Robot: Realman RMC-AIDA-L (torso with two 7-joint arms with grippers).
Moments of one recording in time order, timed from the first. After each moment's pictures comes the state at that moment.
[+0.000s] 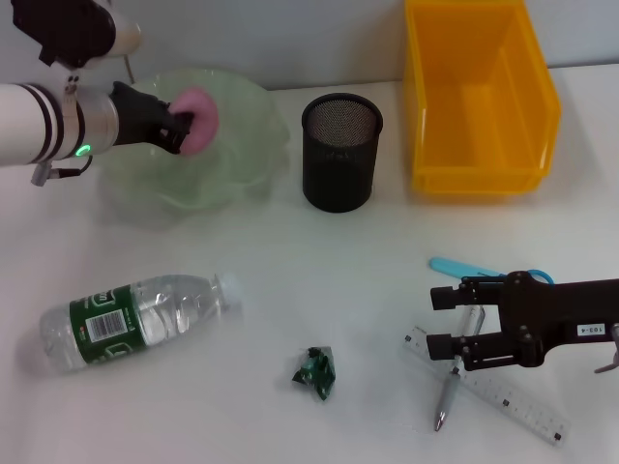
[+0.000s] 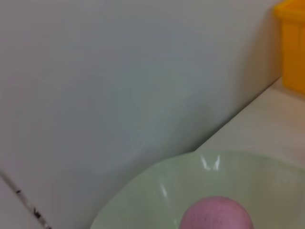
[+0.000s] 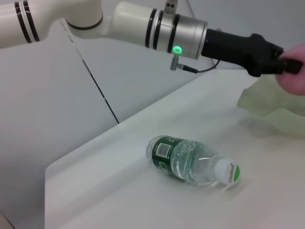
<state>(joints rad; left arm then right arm) -0.83 -2.07 1.24 0.63 2.25 0.58 -1.94 0.44 1.99 -0.76 -0.55 -2.00 -1.72 1.40</state>
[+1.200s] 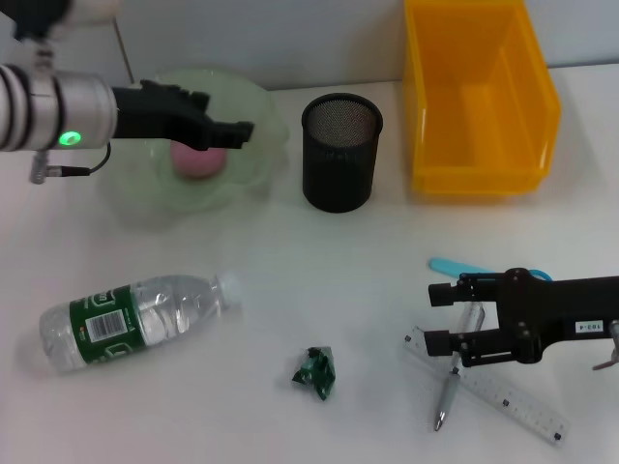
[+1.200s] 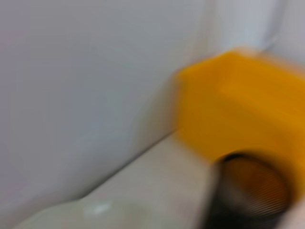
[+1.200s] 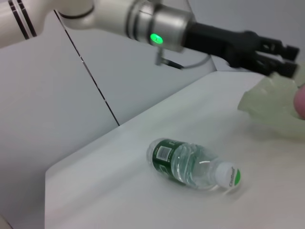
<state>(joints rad) -0.75 -2.06 1.10 0.87 2.11 1.06 -1.95 0.45 1.99 -0.75 -0.56 -2.00 -1.73 1.40</state>
